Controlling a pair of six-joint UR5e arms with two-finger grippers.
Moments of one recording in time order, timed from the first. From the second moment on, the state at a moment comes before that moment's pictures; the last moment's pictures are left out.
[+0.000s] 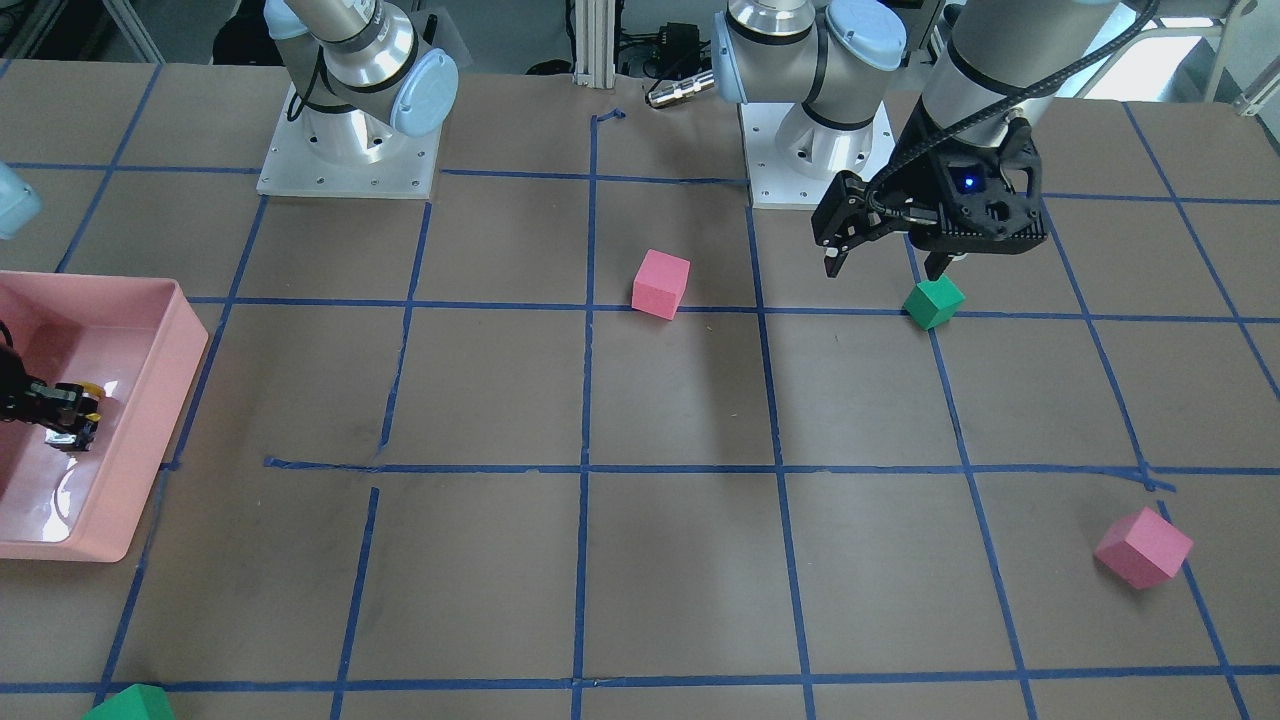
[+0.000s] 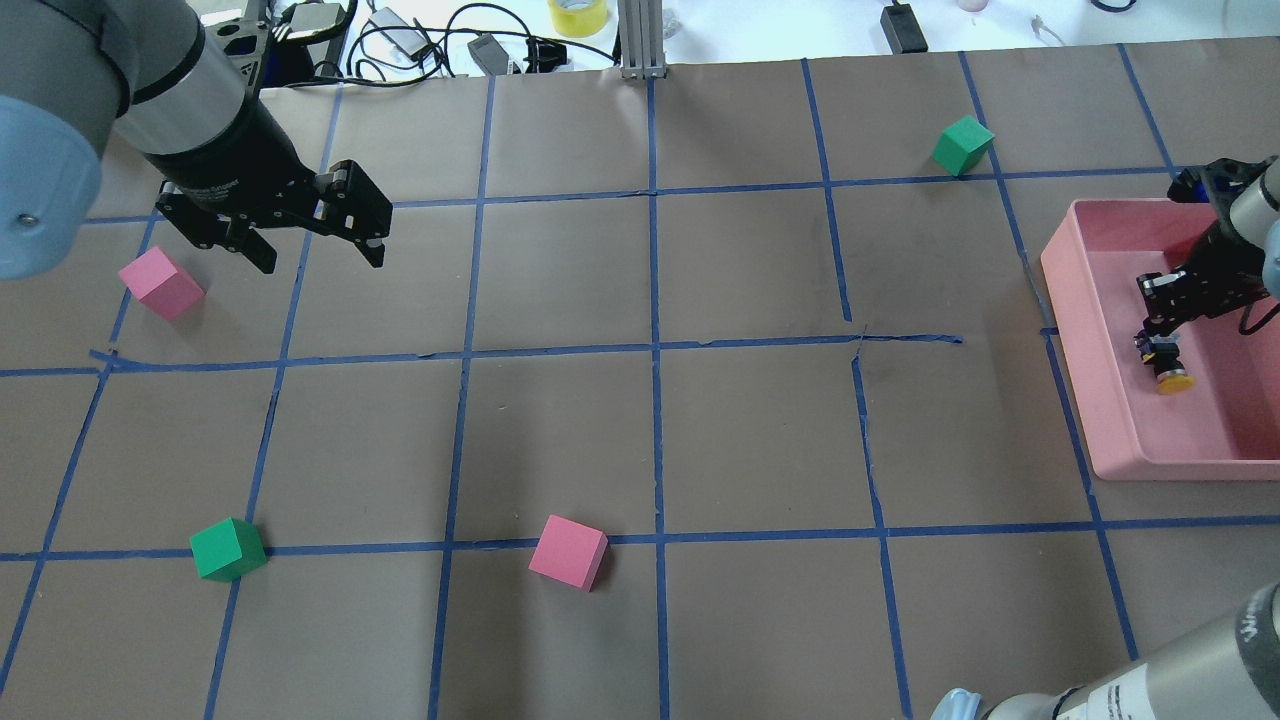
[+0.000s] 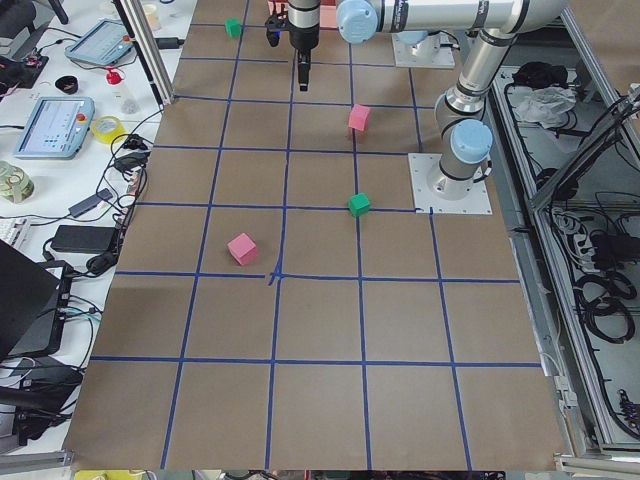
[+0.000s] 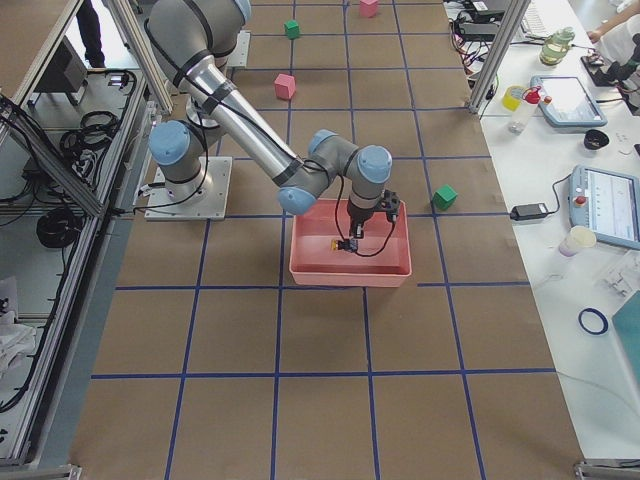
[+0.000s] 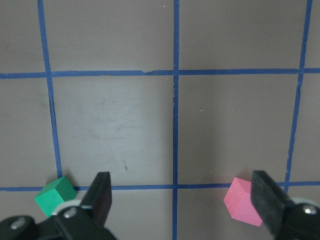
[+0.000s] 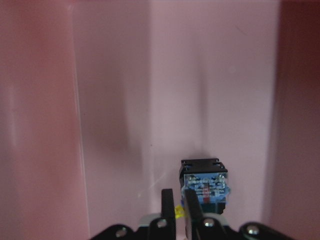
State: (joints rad) left arm -1.52 -1.54 -1.63 -1.52 1.55 0.04; right arm 0.98 -1.21 1.83 -2.15 -1.60 -0.56
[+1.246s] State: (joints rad) left arm -1.52 -1.54 -1.64 -1.52 1.55 0.04; right arm 0.98 -1.20 1.84 -2.26 -1.59 -0.56
